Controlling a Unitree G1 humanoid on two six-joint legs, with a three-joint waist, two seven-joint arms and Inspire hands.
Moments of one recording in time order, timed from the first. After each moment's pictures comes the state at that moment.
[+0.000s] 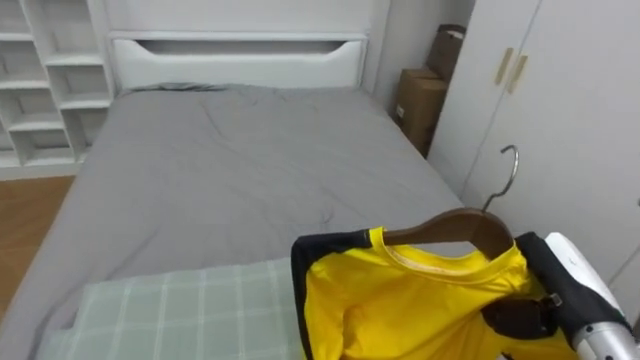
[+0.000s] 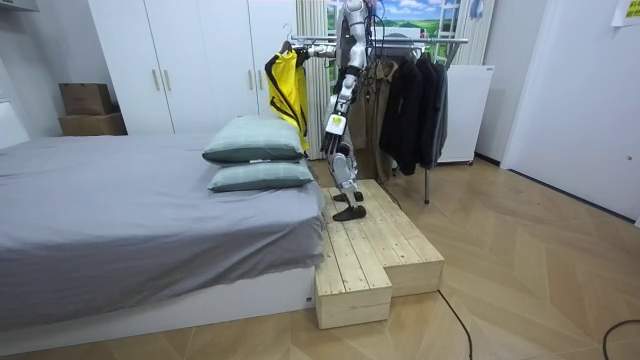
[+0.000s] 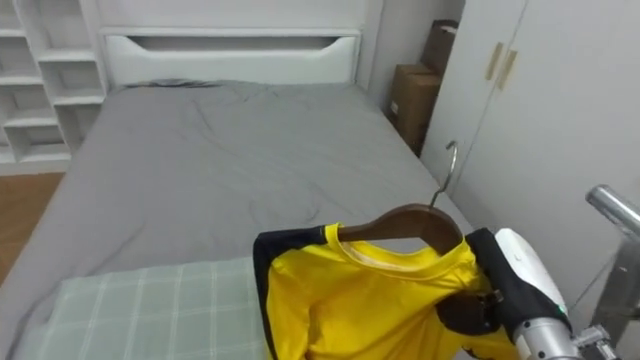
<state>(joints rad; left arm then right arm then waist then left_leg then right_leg) 0.27 0.22 0.11 1.07 0.24 0.05 0.14 0.12 -0.32 -0.12 -0.14 -0.51 0.06 0.19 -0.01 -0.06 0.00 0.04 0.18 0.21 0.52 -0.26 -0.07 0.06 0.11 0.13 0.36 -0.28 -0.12</state>
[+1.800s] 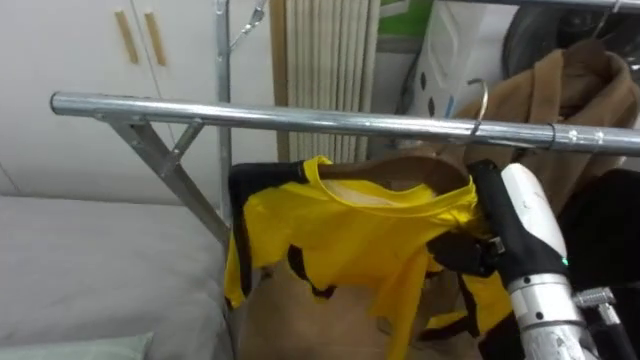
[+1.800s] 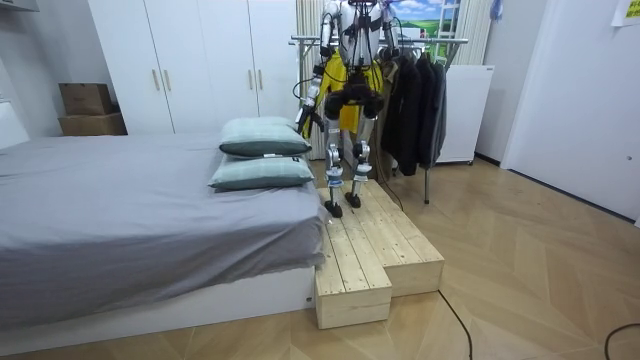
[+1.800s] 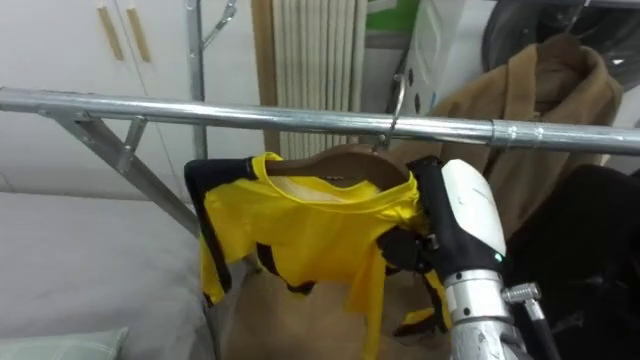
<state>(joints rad) 0.19 0.21 0.06 1.18 0.29 0.33 0.15 0.02 -0.27 0.09 -0.26 -0.56 0.08 -0.16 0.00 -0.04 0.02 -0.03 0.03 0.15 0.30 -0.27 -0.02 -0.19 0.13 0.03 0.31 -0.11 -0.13</state>
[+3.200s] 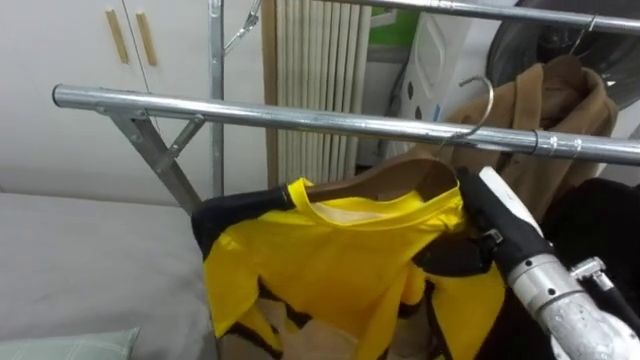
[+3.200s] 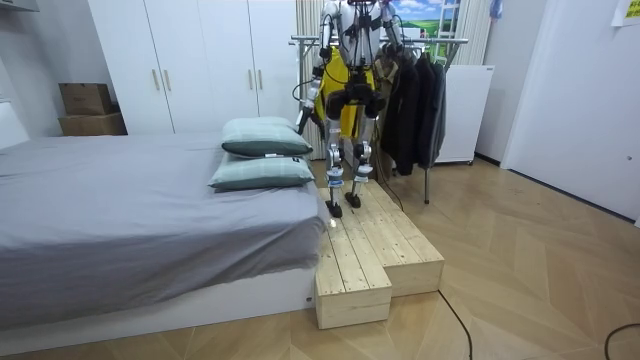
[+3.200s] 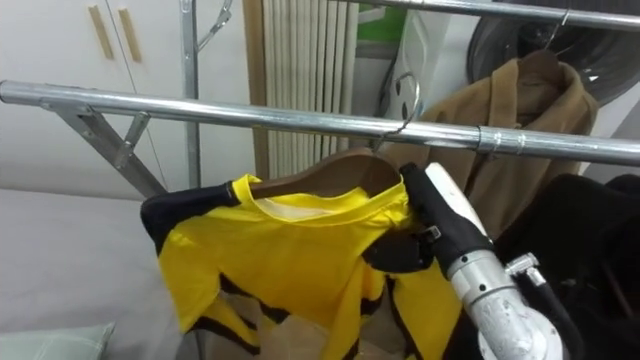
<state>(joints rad) 0.20 0.26 0.07 1.14 0.28 0.32 0.11 -0.13 -0.43 0.09 -0.05 -0.06 0.10 0.18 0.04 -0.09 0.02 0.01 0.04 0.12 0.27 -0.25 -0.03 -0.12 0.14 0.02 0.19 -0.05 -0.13</state>
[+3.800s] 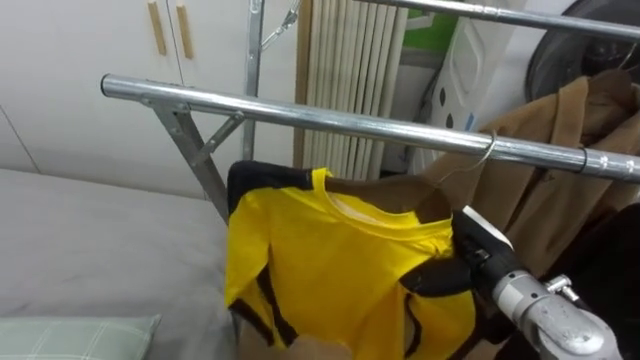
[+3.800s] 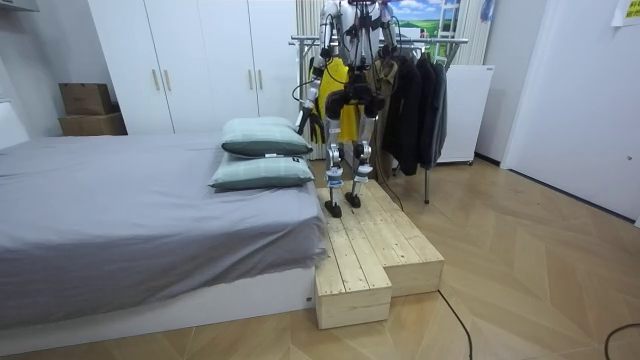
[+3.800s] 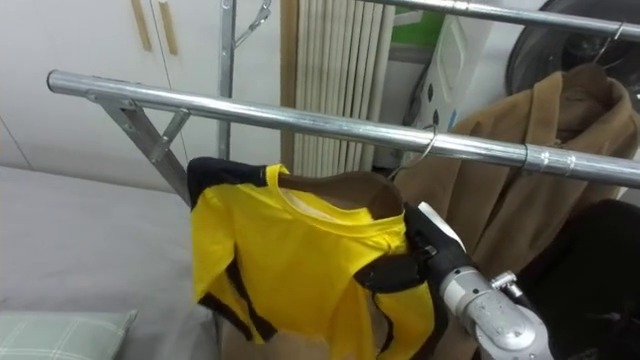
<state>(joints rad) 0.20 0.26 0.07 1.08 0.32 0.31 0.09 -0.20 -0.39 0.10 0.26 0.12 0.08 0.28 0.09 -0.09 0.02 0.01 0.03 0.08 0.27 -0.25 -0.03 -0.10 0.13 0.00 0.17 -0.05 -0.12</state>
